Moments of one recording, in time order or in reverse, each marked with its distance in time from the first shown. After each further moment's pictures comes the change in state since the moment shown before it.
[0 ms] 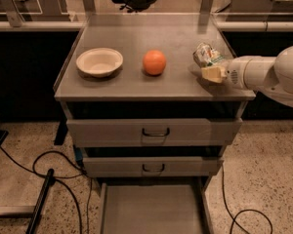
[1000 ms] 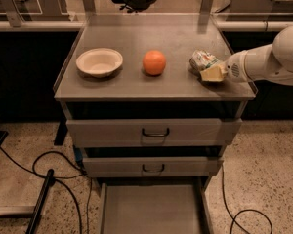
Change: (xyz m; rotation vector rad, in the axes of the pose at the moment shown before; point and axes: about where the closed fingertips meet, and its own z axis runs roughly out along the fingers) arm 0.012 -0.002 0.021 -0.121 0.183 -0.034
